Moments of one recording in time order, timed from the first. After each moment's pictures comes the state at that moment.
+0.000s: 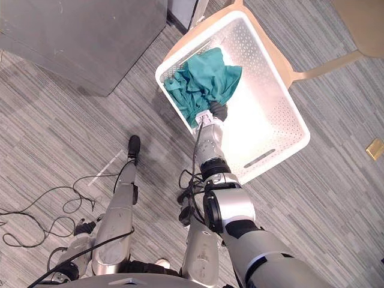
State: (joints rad) left arm -0.10 0.09 0.04 1.01 -0.30 -0.01 0.36; right arm -0.93 -0.08 -0.12 0.92 0.96 -0.30 -0.27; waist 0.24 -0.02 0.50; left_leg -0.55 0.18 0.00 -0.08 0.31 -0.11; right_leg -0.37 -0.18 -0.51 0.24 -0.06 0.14
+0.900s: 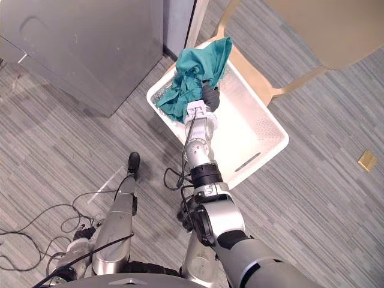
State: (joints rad) left arm -0.06 0.09 0.06 0.99 -0.29 0.02 0.34; right arm -0.83 0.01 -0.06 0.47 1.04 -0.34 -0.29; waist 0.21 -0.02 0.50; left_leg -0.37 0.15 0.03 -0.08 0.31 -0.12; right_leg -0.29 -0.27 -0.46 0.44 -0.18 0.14
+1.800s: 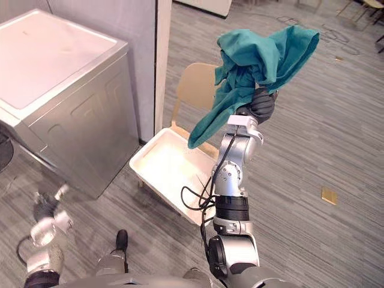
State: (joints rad) left arm 0.07 0.07 0.34 0.13 -0.28 -0.02 0.37; right arm -0.51 -0.07 -0.17 -0.07 0.93 -0.31 -0.29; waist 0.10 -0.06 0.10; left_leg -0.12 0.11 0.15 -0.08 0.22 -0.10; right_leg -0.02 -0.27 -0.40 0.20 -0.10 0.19
